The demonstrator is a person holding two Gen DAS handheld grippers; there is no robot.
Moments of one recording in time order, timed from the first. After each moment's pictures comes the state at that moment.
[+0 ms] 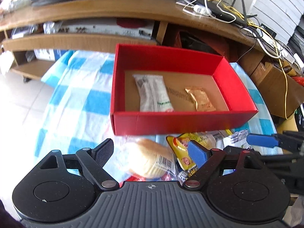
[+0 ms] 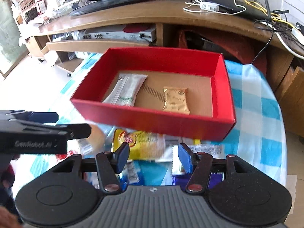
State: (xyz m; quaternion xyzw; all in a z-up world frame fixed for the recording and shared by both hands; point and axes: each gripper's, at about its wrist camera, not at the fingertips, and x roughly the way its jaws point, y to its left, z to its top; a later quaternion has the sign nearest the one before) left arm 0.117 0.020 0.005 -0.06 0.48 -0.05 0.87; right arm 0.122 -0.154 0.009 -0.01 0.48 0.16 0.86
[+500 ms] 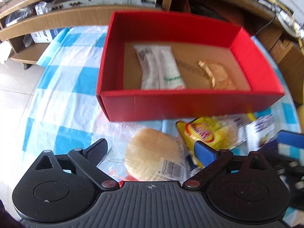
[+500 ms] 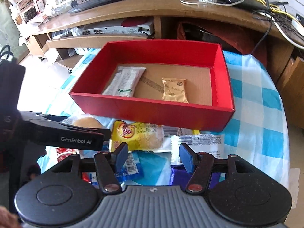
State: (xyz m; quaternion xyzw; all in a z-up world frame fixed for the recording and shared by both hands) left arm 0.145 0.004 -0.042 -0.02 0.55 -0.03 0.84; right arm 0.123 -0.169 0.000 0.00 0.50 0.16 0.85
